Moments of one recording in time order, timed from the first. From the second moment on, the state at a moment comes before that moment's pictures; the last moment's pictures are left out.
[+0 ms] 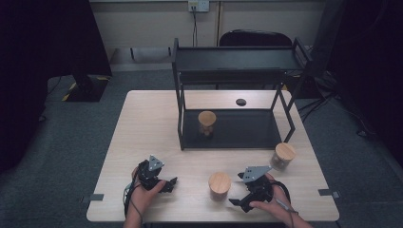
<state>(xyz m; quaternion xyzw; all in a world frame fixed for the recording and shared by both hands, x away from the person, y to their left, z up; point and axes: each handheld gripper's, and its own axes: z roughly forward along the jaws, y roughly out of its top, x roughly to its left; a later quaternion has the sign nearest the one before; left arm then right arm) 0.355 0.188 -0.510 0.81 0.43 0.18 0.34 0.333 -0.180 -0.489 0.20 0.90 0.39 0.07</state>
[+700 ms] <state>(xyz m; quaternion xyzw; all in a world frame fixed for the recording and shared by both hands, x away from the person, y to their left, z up) 0.355 0.188 -0.510 0.81 0.43 0.18 0.34 0.335 -0.153 -0.491 0.19 0.88 0.43 0.05</state>
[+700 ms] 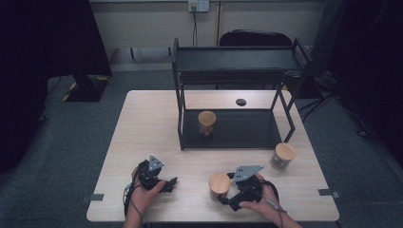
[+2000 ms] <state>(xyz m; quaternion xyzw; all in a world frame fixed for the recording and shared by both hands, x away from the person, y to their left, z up) 0.355 0.188 -0.510 0.82 0.43 0.18 0.34 0.338 -0.139 -0.480 0.19 0.87 0.44 0.09</state>
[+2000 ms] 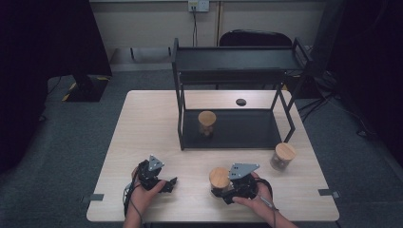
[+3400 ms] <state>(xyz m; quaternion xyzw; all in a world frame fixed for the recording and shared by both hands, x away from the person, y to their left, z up) 0.355 0.188 -0.510 0.82 0.43 0.18 0.34 0.389 -0.148 -0.466 0.24 0.87 0.41 0.11</state>
